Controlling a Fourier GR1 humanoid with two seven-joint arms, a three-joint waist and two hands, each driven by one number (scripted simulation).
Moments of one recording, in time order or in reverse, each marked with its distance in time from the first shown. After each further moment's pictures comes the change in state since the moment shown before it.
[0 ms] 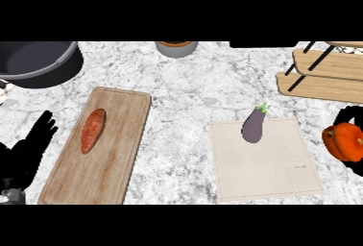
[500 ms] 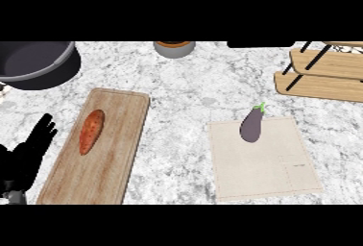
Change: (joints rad) left arm 0.011 -0.012 0.010 0.015 -0.011 0.001 -0.012; right arm 0.009 -0.067 -0.372 -0.101 -0.462 0.294 0.059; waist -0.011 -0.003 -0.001
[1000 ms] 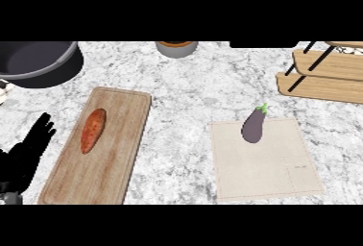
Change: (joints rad) left arm 0.009 0.001 0.014 -0.028 0.004 -0.030 0.009; right arm -0.086 -0.125 -0.289 -0.066 -0.380 0.153 0.287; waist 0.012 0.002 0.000
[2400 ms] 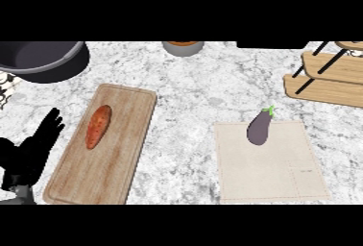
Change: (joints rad) left arm -0.042 -0.048 0.000 0.002 -0.049 -0.013 0.012; right arm -0.511 -0.273 0.440 0.627 0.431 -0.371 -0.152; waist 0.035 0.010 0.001
